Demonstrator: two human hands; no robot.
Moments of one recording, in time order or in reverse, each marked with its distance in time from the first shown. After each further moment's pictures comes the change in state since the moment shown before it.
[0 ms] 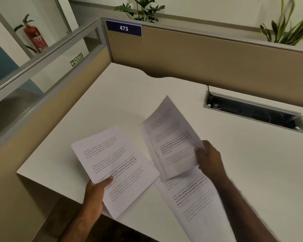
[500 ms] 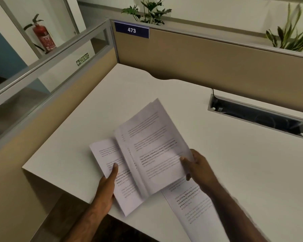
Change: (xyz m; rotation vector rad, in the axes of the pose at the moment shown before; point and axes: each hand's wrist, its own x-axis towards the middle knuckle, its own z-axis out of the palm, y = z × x) left_hand 0.003 0.001 0.028 -0.084 -0.069 -0.114; right_hand -0.028 -0.011 0.033 0.358 -0.274 -0.018
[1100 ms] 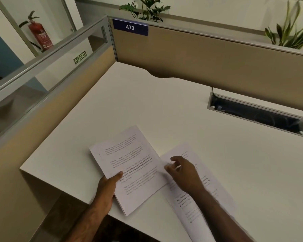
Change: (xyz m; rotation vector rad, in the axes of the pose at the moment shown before) left_hand 0.004 -0.003 -0.002 0.032 0.068 -0.006; right_hand -0.002 0.012 0.043 -0.438 -0.004 0.041
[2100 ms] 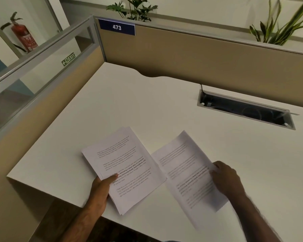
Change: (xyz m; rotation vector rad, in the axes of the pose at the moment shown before) left_hand 0.007 -0.006 -0.003 0.034 -0.086 0.065; right_hand -0.027 0.096 -0.103 -0.347 0.173 0.316
